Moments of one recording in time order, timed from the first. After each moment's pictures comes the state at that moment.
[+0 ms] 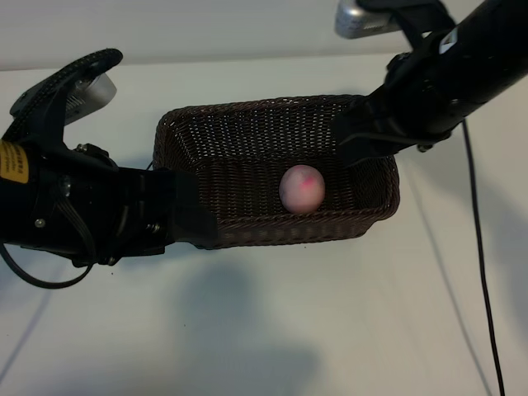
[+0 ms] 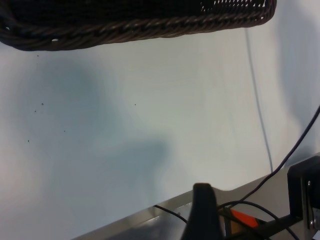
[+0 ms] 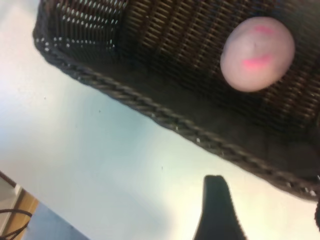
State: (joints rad) left arm -0.64 1.13 -0.99 -0.36 0.88 -0.51; right arm 0.53 1.54 -1.31 0.37 1.00 -0.08
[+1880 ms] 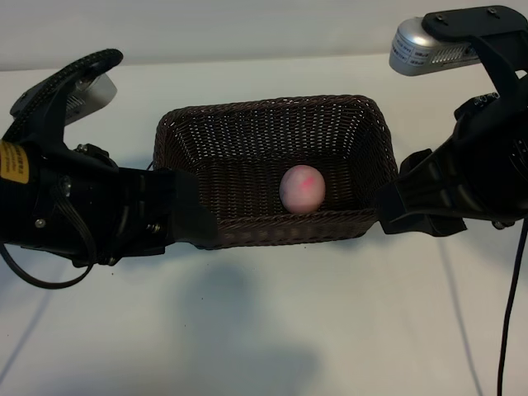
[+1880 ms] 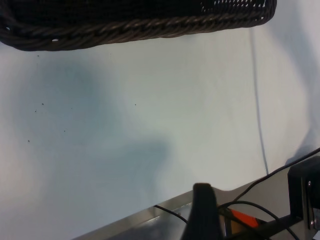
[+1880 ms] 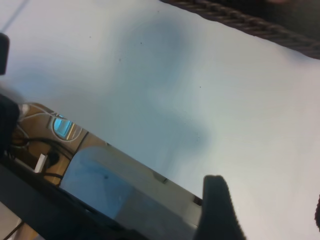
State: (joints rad) left arm -0.64 1.13 -0.99 -0.36 0.88 -0.51; right arm 0.73 1.22 -1.23 0.25 1.17 0.26
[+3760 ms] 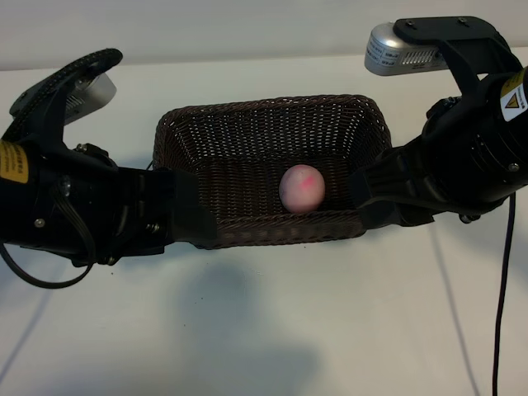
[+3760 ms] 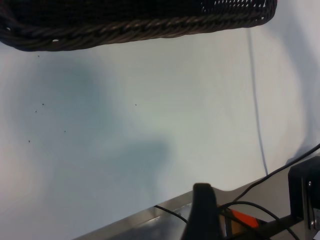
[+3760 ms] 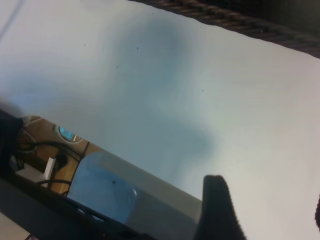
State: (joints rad) left arm -0.64 1.13 -0.99 -0.36 0.88 -0.51; right arm 0.73 1.29 -1.23 0.26 1.14 0.30
